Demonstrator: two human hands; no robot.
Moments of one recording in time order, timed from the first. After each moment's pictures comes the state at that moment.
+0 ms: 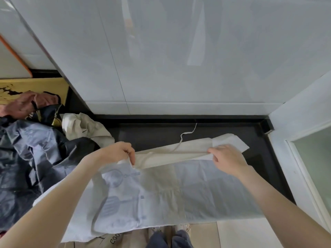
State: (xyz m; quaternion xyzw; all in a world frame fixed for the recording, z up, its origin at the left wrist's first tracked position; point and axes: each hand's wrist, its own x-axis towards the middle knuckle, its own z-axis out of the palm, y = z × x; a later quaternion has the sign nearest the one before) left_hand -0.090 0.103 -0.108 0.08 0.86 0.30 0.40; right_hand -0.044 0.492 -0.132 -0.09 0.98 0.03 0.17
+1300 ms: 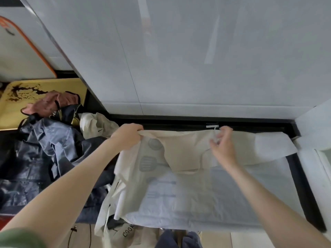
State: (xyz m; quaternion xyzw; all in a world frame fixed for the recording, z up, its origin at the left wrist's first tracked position) left_hand -0.129 0.115 -0.092 0.04 0.96 0.14 0.23; right_hand -0.077 0.431 -0.149 0.15 0.90 -0.42 -0.01
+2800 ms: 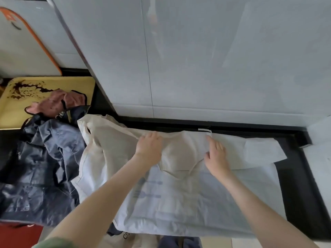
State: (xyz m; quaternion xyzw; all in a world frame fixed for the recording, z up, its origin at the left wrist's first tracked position) left_hand -0.104 0.135 -0.108 0.10 0.97 -0.09 0.21; right_hand -0.083 0.371 -0.182 0.00 0.97 -0.23 0.01
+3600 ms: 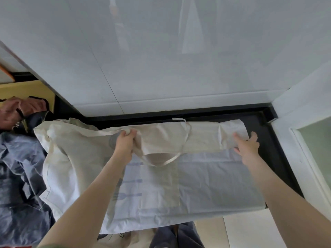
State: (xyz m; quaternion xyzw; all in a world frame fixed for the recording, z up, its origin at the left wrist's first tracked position) left_hand -0.120 0.164 -0.149 -0.37 0.62 0.67 0.17; right_hand -0.063 0.533 -0.169 0.52 0.69 -0.51 -0.01
